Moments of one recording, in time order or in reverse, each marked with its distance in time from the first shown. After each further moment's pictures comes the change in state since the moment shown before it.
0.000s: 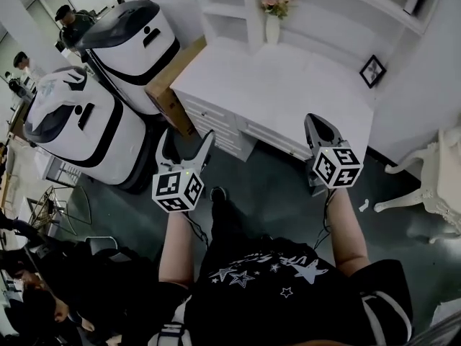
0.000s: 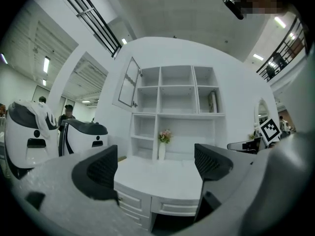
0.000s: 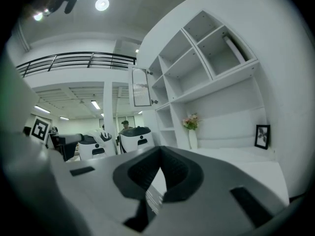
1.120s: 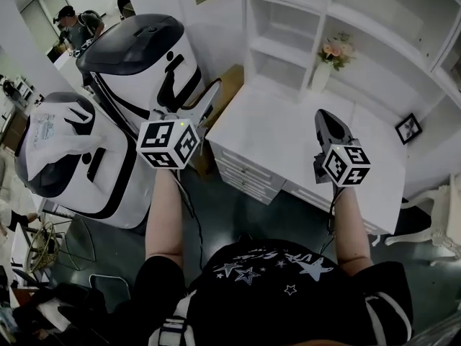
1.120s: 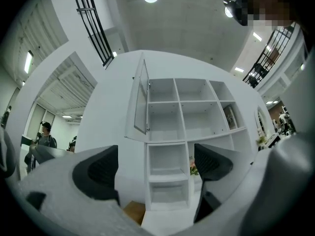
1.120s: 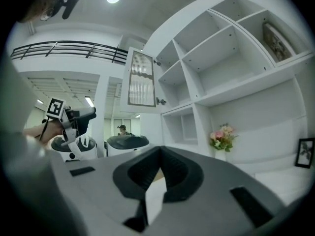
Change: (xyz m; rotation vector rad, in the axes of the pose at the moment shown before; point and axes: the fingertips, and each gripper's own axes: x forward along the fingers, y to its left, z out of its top) left arm 0.258 0.275 0.169 0.087 -0.224 -0.188; right arm 0.329 0.087 0.078 -0.081 -0.087 -0.049
